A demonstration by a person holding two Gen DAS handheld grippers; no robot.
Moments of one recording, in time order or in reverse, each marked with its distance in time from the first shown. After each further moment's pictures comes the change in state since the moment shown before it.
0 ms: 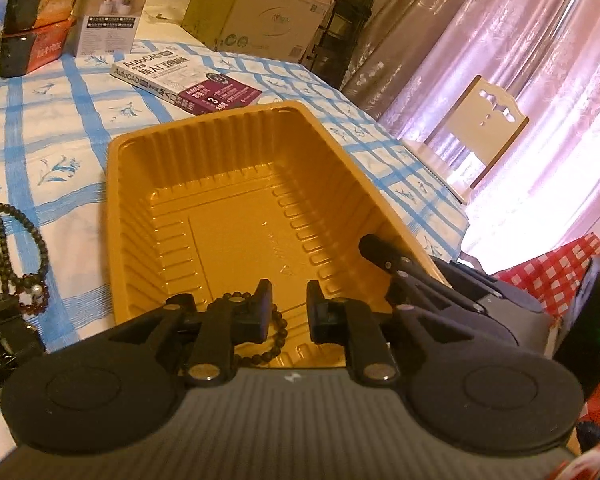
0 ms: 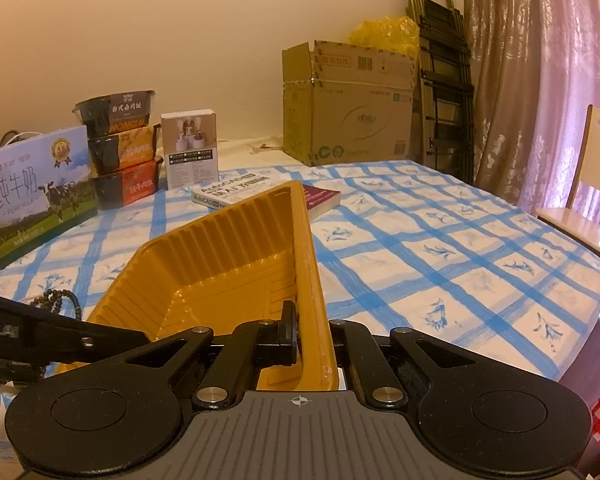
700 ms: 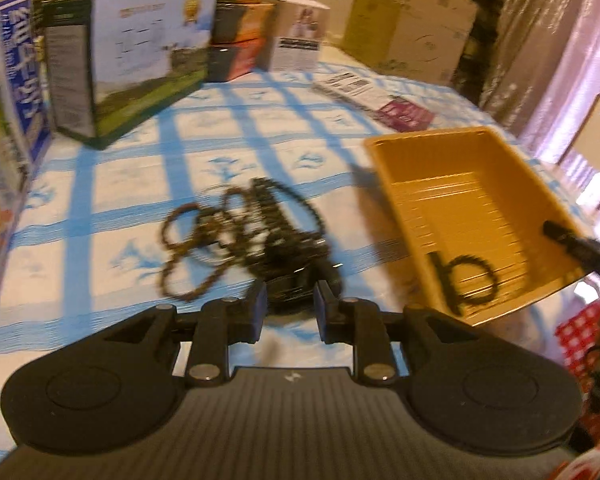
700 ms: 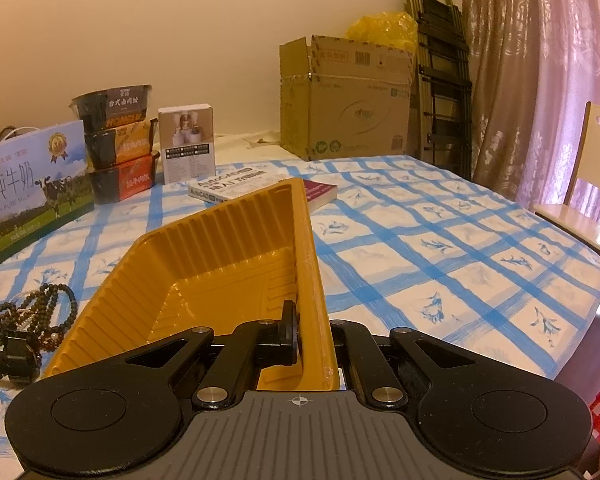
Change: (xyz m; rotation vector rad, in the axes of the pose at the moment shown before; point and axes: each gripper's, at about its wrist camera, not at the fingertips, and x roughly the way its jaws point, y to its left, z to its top) left arm -0.115 0.099 -0.048 -0.062 -0.054 0.452; right arm 0.002 -0.001 -0.002 0.008 0.017 -0.007
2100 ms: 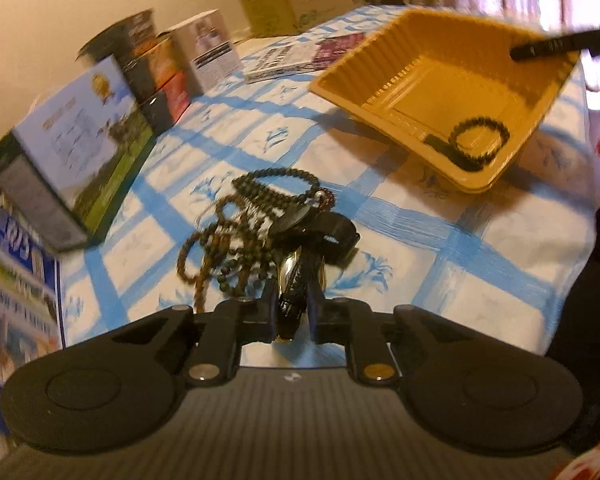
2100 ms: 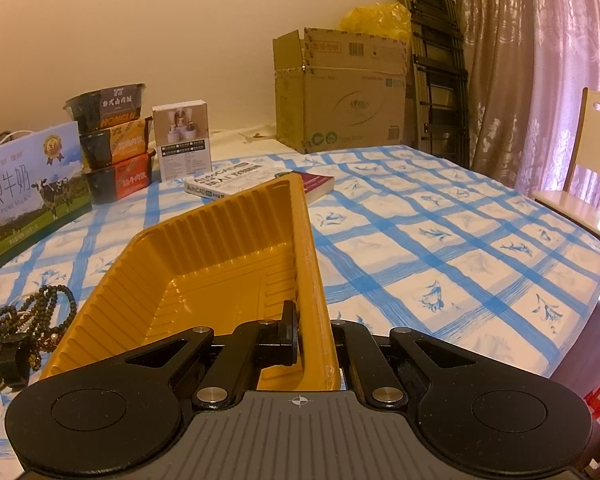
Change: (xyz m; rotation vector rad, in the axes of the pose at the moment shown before) left arm 0.007 -0.023 -0.035 0.557 -0.001 0.082; right arm 0.002 -0.005 -0.001 0.029 0.019 0.000
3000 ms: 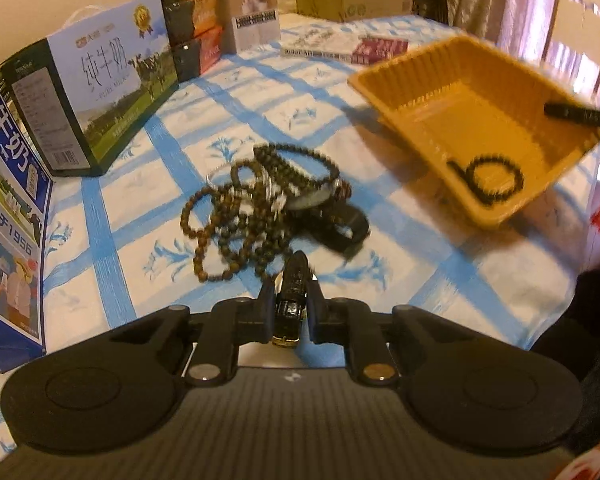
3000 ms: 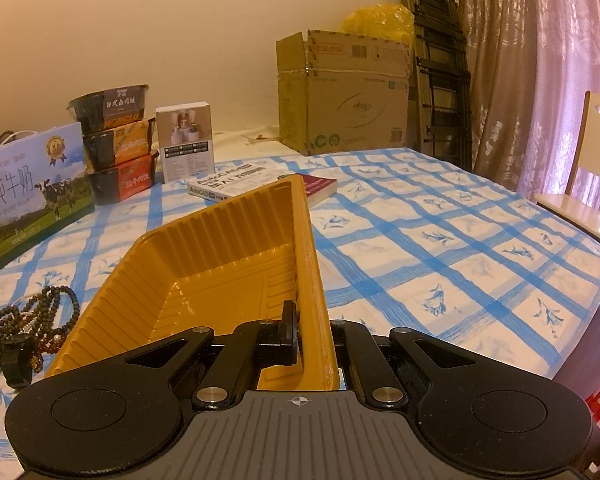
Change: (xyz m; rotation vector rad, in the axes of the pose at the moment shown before) left arm -0.006 0.026 0.002 -0.246 0.052 -0.059; right arm 0.002 0.003 0.002 -0.010 -0.002 0.001
